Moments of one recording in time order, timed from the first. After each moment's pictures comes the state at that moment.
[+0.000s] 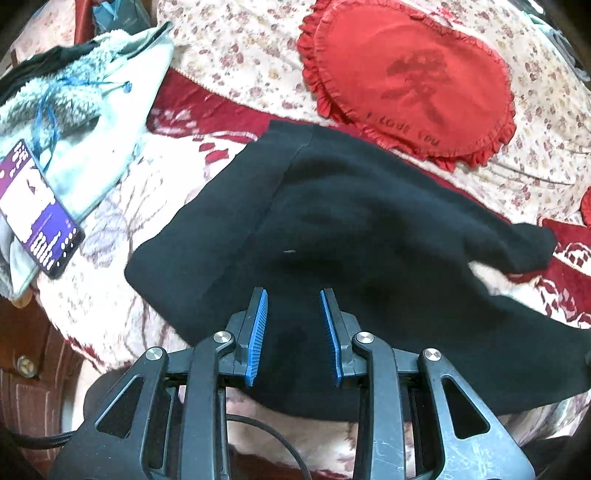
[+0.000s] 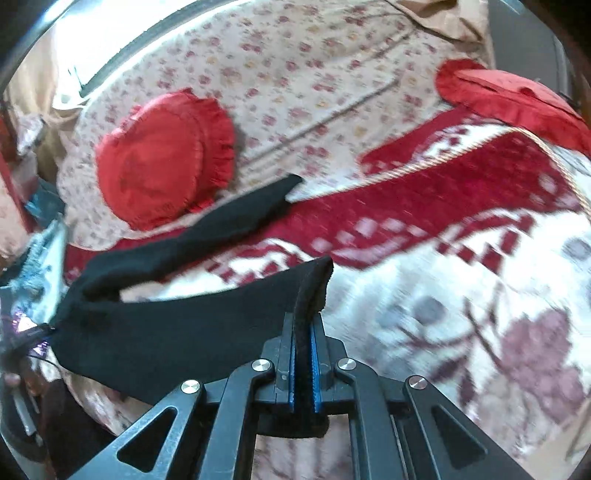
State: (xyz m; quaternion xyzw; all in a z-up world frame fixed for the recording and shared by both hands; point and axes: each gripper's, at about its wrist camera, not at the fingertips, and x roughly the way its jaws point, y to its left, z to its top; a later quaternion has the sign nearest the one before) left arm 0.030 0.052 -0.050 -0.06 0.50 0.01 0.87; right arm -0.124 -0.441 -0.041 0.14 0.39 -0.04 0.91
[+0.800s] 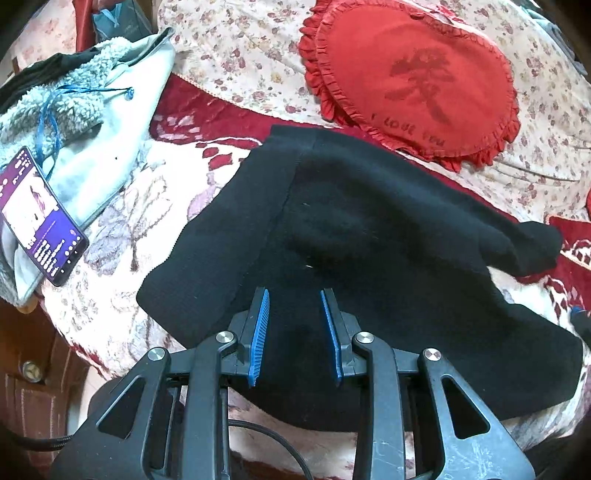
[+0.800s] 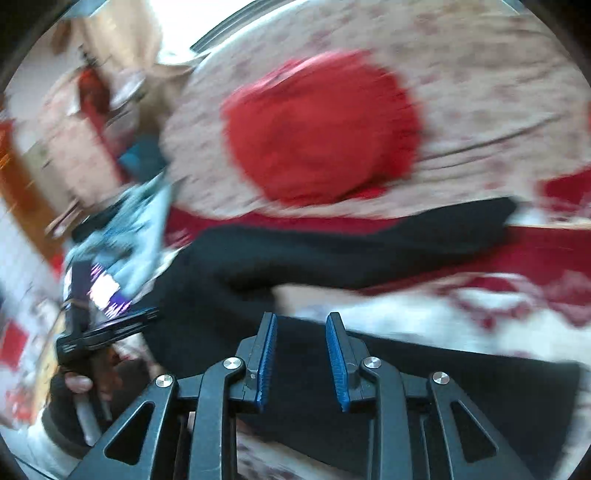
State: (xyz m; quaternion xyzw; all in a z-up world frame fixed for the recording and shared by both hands) left arm 0.036 0.051 -0.051 -0.04 0.49 0.02 0.87; right arm -0.047 -0.265 -0.031 0.12 0.38 0.21 0.89
